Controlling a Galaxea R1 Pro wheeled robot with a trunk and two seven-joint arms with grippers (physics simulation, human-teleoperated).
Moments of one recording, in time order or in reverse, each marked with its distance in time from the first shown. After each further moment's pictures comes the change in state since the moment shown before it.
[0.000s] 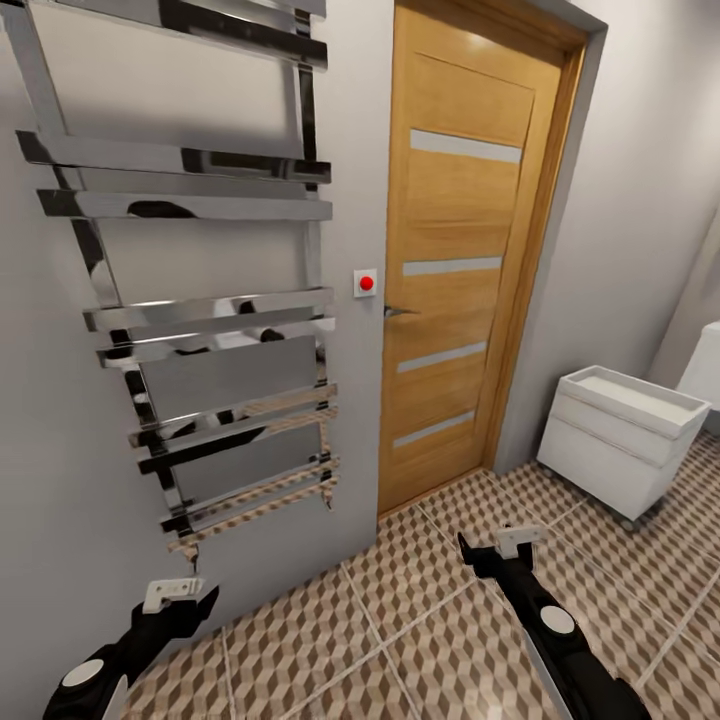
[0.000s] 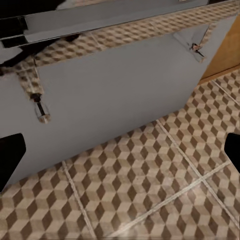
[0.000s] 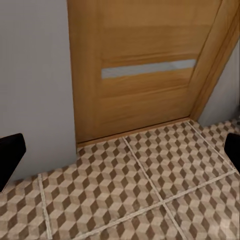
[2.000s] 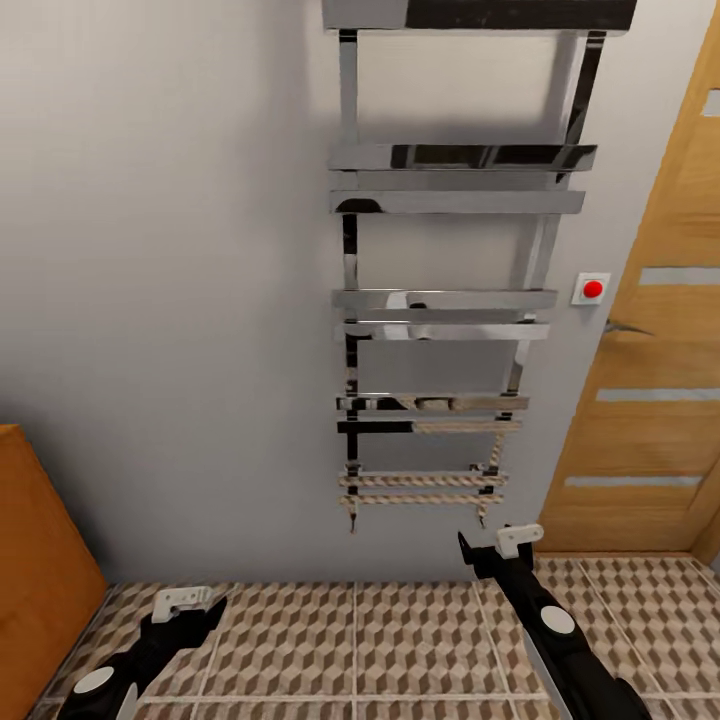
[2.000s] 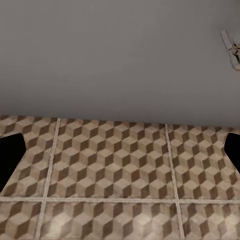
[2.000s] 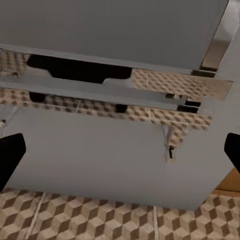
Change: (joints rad) left arm 0.000 -0.024 -0.005 0.041 -0.003 0.000 0.002; right arm 0.000 0.000 0.001 0.000 0.000 -0.002 -0.002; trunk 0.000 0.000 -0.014
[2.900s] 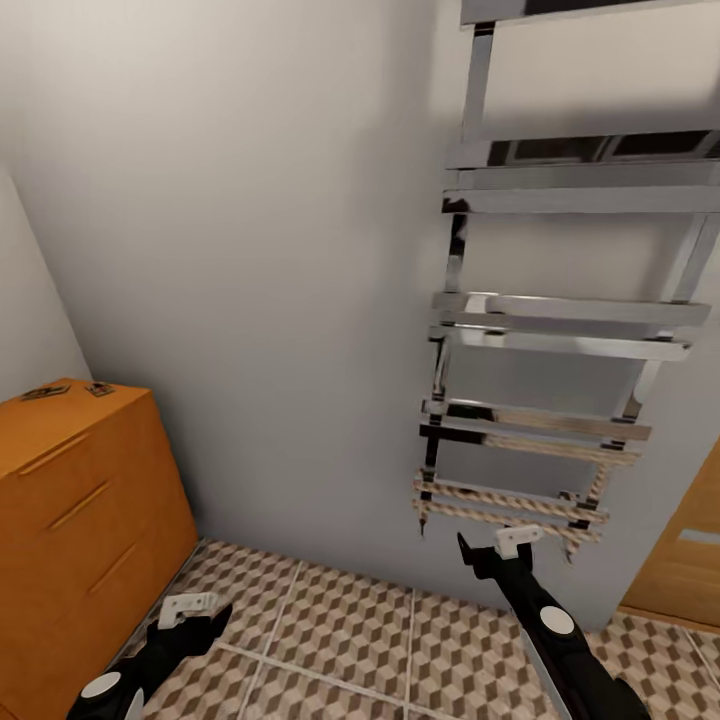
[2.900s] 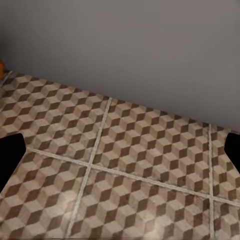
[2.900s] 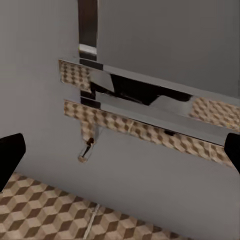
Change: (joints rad) left arm 0.000 -0.013 -0.008 0.029 -0.002 0.000 0.000; right arm 0.000 0.001 0.001 0.003 0.001 0.000 0.000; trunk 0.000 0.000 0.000
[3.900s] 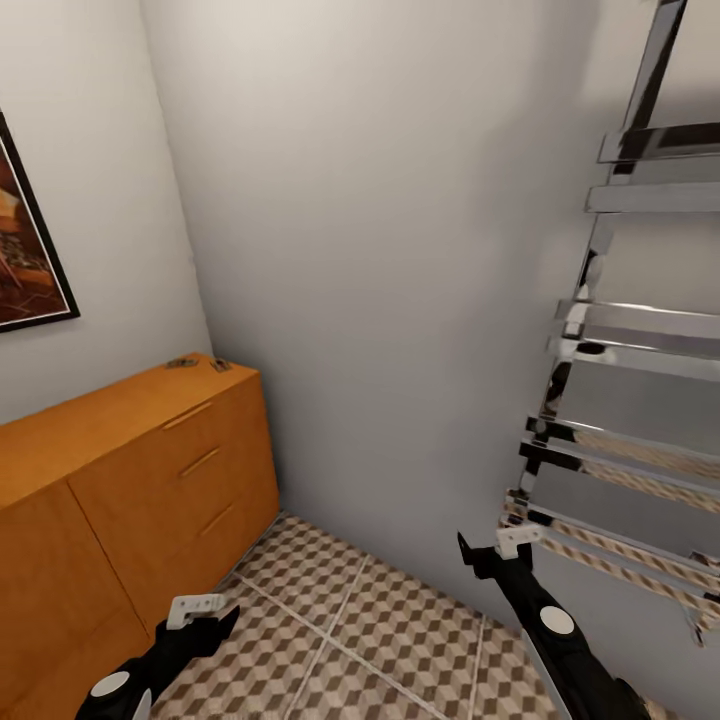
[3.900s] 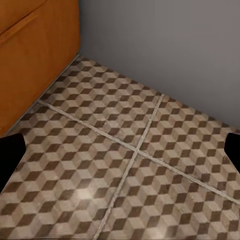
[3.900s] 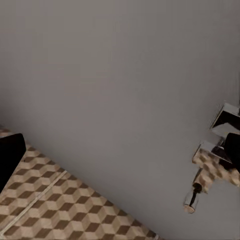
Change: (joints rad) left arm 0.000 -0.006 -0.030 0.003 -0.001 0.000 0.000; right arm 0.000 0.000 -0.001 0.000 0.000 0.000 0.000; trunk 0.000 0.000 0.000
